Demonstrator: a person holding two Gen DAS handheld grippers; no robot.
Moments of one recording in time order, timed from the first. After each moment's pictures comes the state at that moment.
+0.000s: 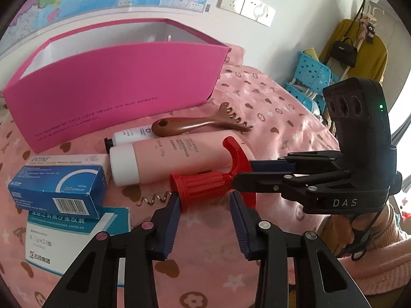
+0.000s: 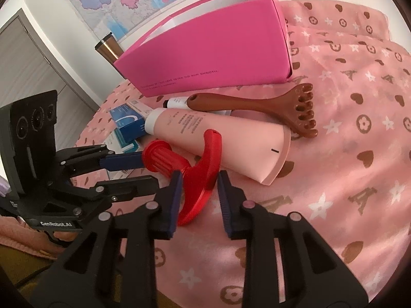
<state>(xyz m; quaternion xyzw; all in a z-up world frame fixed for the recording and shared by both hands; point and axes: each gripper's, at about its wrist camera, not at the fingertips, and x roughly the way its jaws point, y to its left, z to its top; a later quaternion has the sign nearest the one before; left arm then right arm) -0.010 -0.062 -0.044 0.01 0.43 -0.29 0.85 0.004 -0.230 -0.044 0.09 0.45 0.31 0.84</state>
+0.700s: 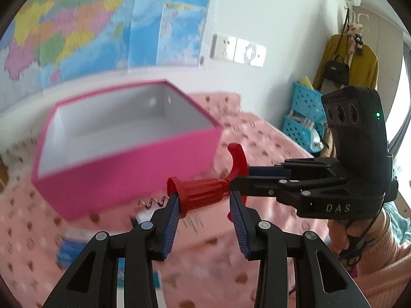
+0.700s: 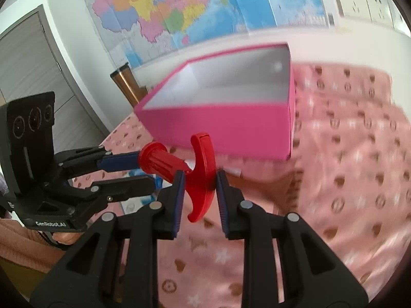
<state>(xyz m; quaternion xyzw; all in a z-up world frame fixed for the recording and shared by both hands) 0.010 -0.062 0.037 0.02 0.33 -0.29 0.90 0.024 -0.234 0.035 0.06 0.35 0.32 0.88</state>
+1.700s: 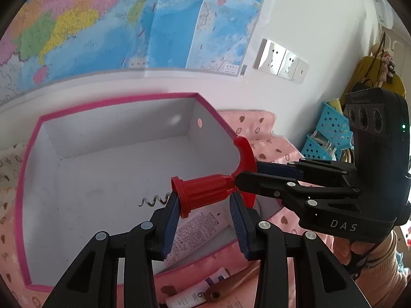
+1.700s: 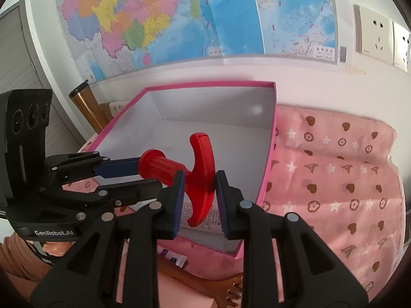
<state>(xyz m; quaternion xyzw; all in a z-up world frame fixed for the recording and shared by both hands) 0.149 -0.064 0.037 -0.03 0.38 -0.26 0.89 0.158 -0.226 0.062 0.02 0.37 0.27 0.89</state>
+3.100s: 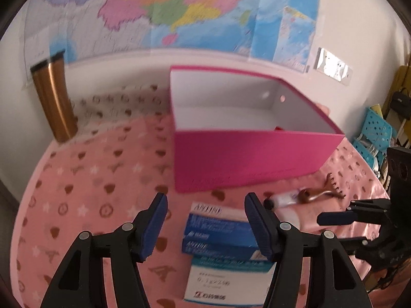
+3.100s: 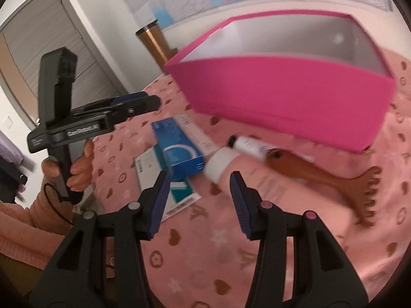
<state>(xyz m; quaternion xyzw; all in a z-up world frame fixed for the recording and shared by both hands) 0.037 0.079 -0.004 -0.03 0.37 -0.10 0.92 0.034 -0.145 -0.009 0.03 0.42 0.40 0.81</state>
